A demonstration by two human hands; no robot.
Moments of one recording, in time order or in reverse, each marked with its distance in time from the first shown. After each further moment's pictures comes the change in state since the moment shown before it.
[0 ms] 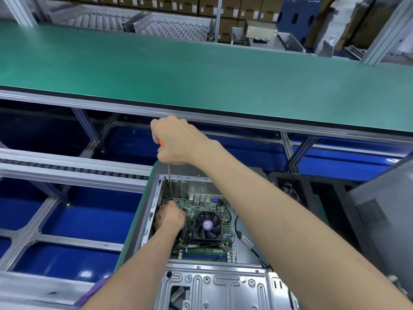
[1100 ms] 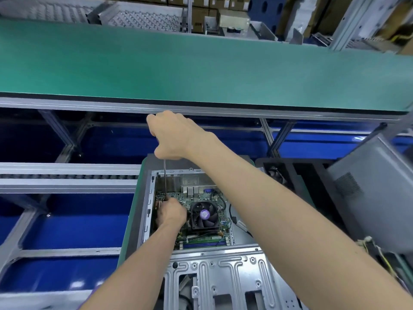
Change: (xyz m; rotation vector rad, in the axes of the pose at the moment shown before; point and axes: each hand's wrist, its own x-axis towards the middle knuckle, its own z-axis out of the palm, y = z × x) left_hand -0.005 0.003 0.006 0.081 -0.102 0.068; right_hand -0.010 -0.008 -0.002 -0.045 -0.005 0.117
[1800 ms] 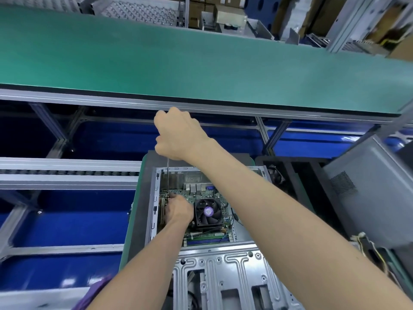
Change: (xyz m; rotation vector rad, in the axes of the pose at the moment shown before) left_hand -0.008 0.005 -0.003 -0.054 -0.035 0.056; right_hand 0.008 -0.019 0.013 -0.012 0.113 0.143
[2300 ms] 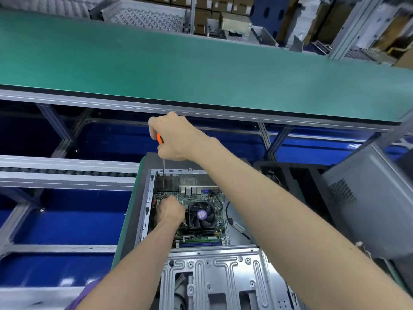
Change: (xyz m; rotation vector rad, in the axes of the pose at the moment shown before) left_hand -0.002 0.000 -0.005 -0.007 0.041 -0.008; right_hand 0.000 0.022 -0.008 0.045 -0.153 -0.159
